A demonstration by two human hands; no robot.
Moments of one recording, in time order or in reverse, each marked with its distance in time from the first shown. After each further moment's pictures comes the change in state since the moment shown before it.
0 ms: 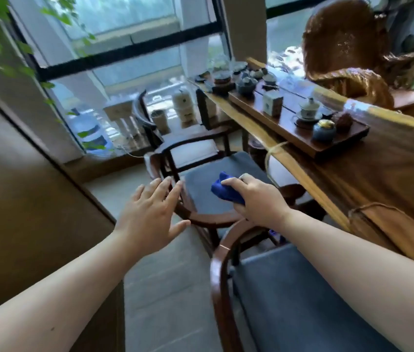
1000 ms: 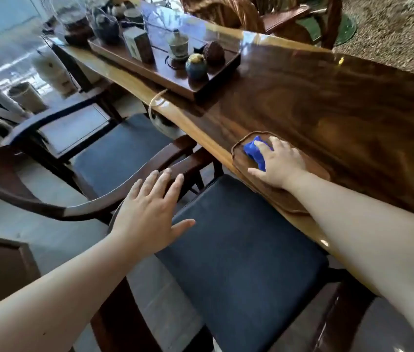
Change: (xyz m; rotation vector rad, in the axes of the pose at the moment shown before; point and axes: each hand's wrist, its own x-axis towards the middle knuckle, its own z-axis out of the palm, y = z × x) left_hand 0.078 0.250 0.059 -0.109 -0.191 0.398; right_hand -0.217 0.279 -0.027 -0.379 -0.194 0.781
